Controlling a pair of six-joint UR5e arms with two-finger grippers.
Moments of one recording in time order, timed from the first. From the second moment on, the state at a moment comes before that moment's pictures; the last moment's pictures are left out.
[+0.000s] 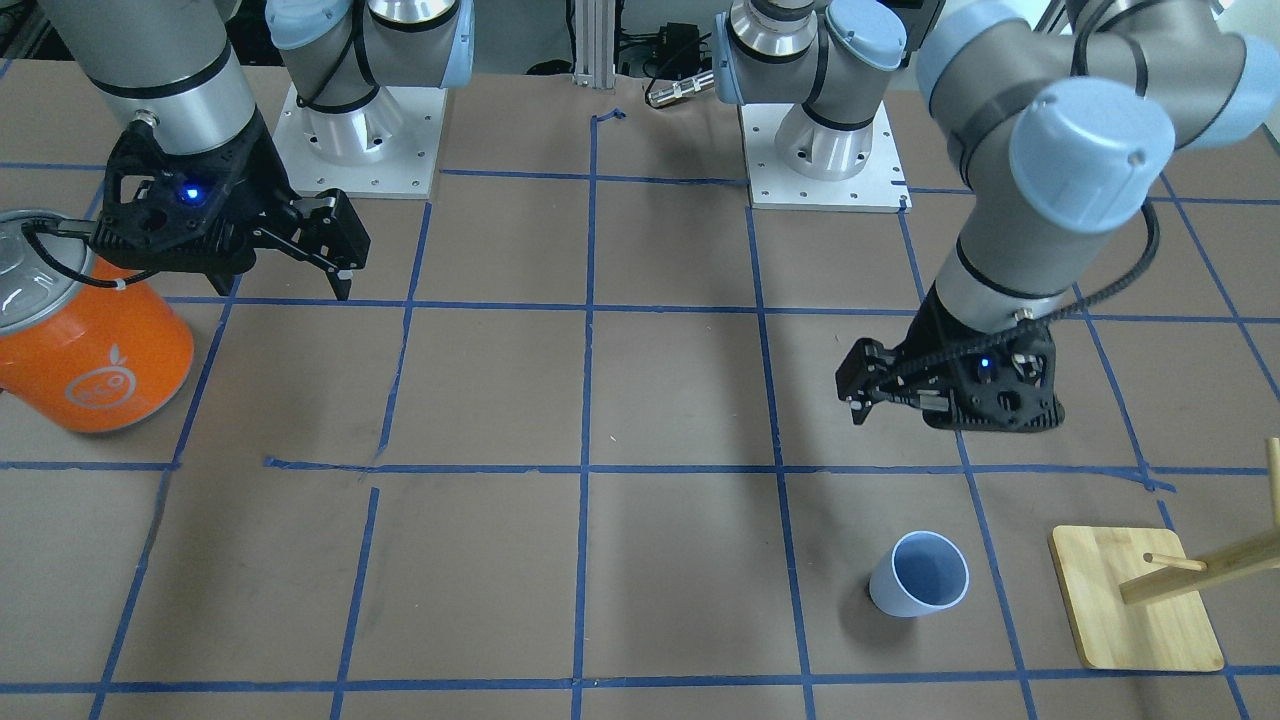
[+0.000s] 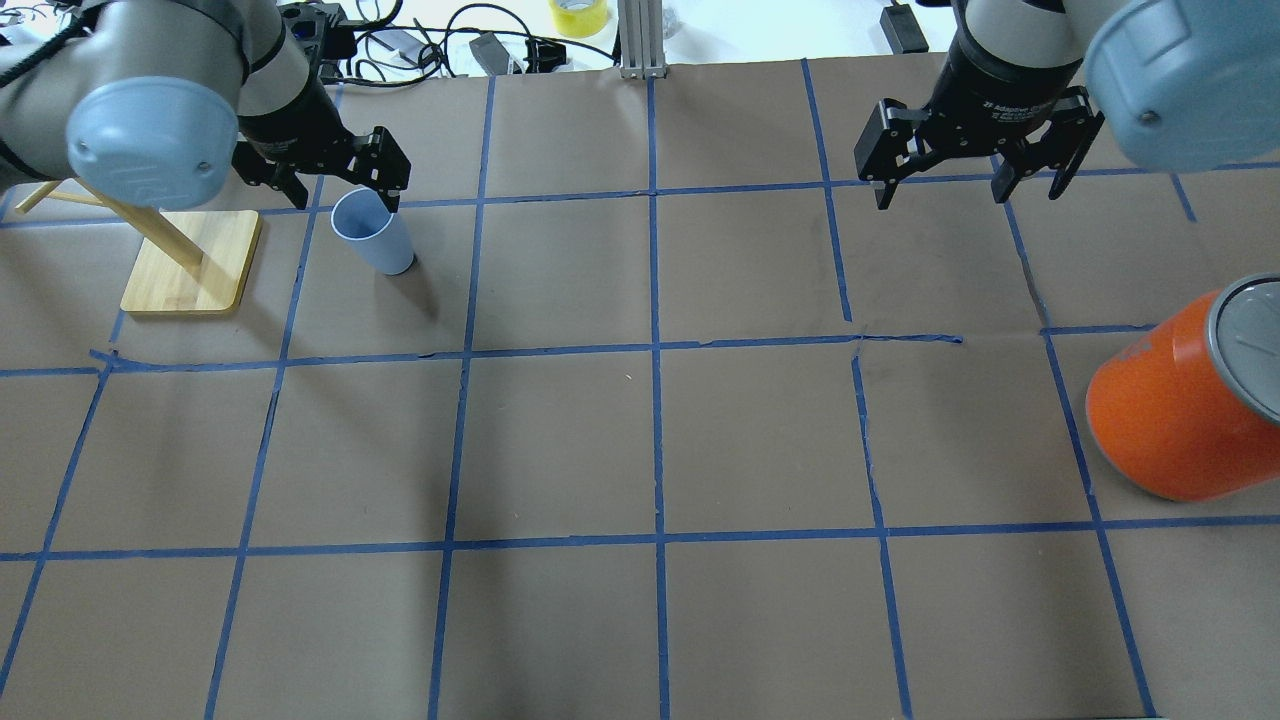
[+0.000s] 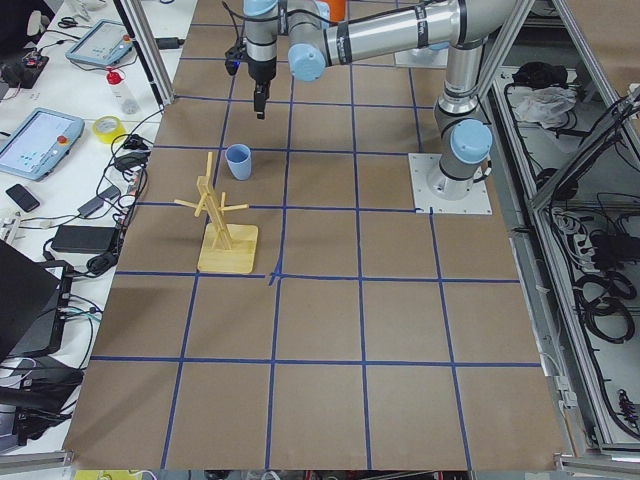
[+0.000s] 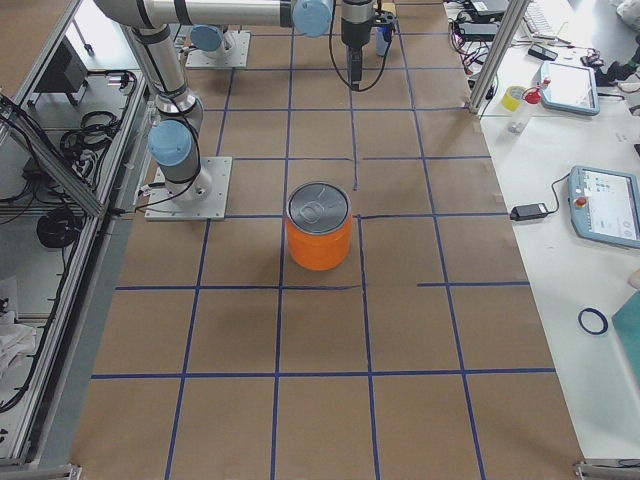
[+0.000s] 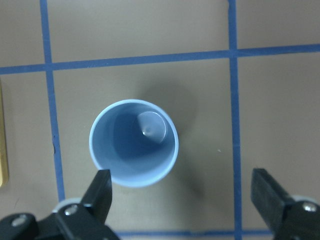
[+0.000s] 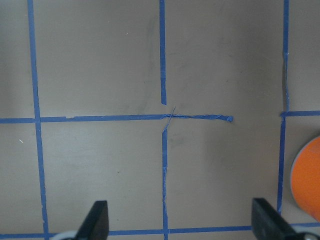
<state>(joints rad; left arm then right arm) -1.52 -1.74 -1.57 -1.33 1.61 0.11 1.58 -1.53 1.55 -1.65 -1.60 0.02</state>
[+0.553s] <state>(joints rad) -1.60 -1.55 -1.64 -1.45 1.54 -0.06 1.59 -1.53 1.55 -1.64 -1.59 0.02</state>
